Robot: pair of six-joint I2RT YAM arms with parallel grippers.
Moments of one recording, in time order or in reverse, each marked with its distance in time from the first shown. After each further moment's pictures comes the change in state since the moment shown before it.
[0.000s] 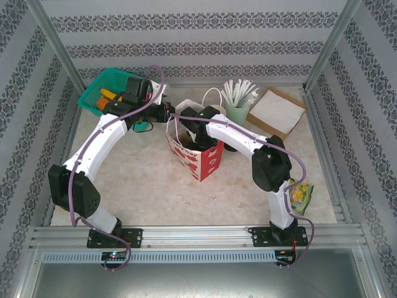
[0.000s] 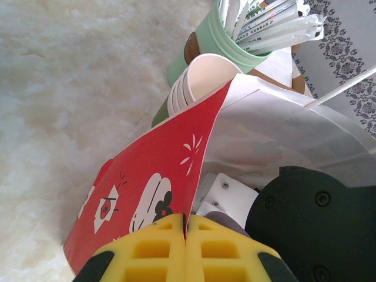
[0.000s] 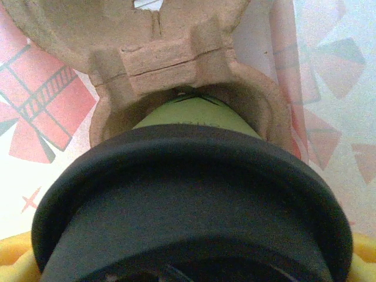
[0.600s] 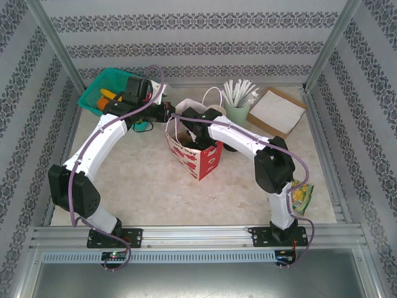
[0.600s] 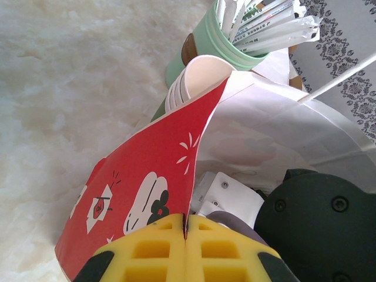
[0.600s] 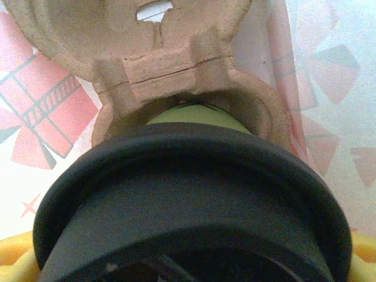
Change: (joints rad) left arm 0.000 0.000 -0.002 0.007 0.008 -0.001; right arm -0.001 -0.044 -0.084 0.110 0.003 0.013
